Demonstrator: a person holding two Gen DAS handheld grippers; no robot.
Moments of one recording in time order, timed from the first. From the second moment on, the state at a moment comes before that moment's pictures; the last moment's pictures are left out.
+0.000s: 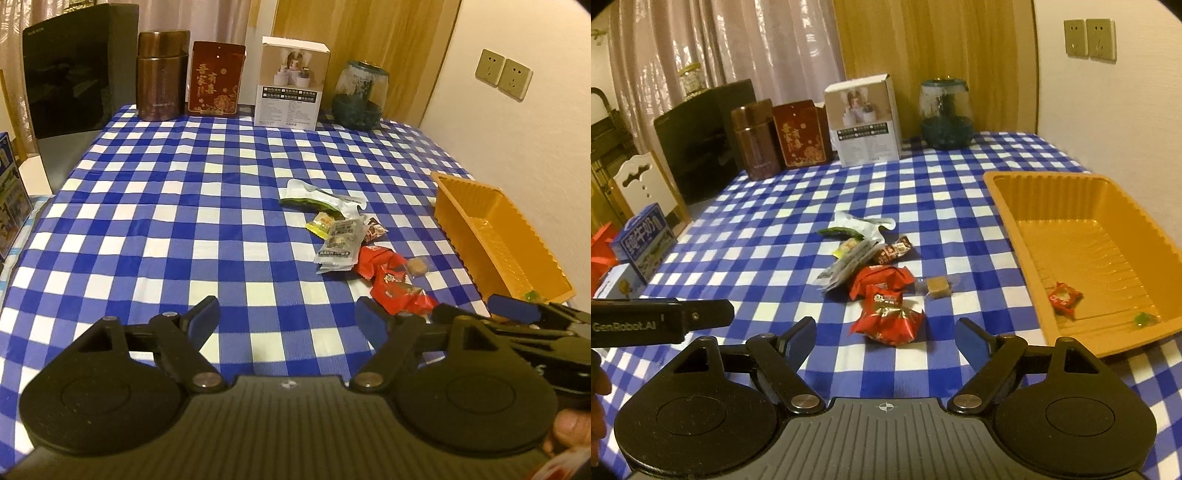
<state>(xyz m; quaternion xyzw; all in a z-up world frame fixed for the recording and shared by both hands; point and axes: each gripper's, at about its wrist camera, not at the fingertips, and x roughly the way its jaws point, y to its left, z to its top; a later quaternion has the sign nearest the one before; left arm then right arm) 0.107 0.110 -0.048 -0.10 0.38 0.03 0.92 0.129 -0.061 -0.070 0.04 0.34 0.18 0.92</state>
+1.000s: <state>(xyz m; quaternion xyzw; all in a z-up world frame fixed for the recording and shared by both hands) 0.159 0.112 -0.080 -0.10 0.39 0.00 0.91 0.176 -0.043 -0.116 0.05 0.37 0.15 0.92</state>
